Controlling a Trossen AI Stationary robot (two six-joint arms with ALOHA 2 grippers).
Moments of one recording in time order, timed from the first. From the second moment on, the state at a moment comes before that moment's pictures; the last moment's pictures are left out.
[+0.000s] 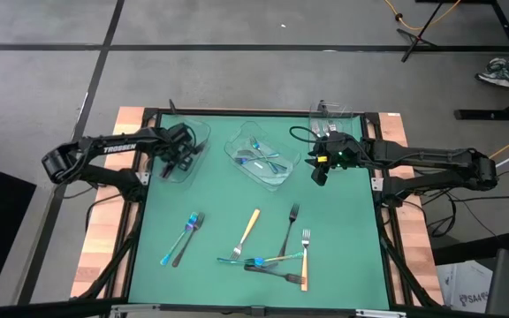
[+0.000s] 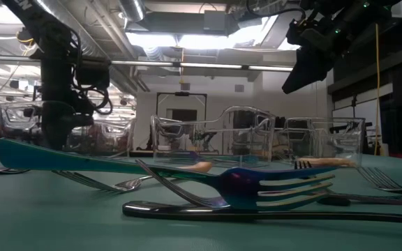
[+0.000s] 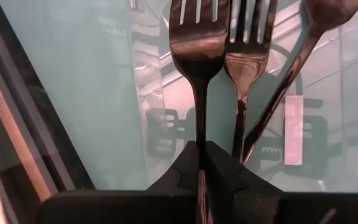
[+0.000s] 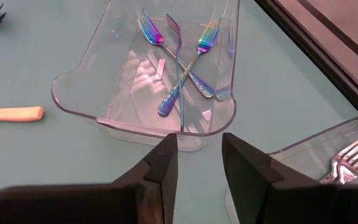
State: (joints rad) left arm 0.71 1.22 0.53 -0.71 -0.27 -0.41; right arm -0.21 1.06 0.77 -0.47 0.15 0.15
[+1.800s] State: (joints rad) left arm 0.70 1.22 0.58 -0.72 -0.27 -0.42; right arm -0.21 1.06 0.77 -0.47 0.15 0.15
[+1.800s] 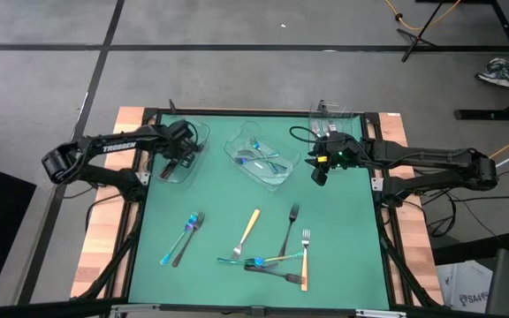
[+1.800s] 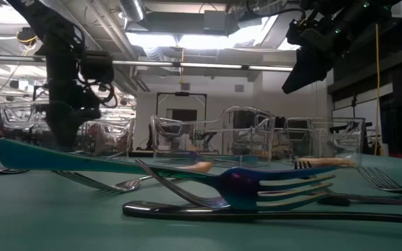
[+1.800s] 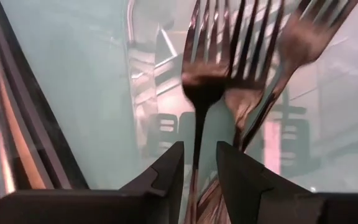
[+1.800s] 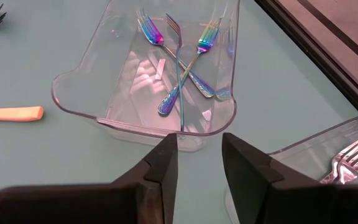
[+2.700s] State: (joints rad) left arm 0.44 1.22 0.99 -0.80 -0.27 -0.42; right arm -0.21 1.06 0.77 -0.47 0.14 0.15
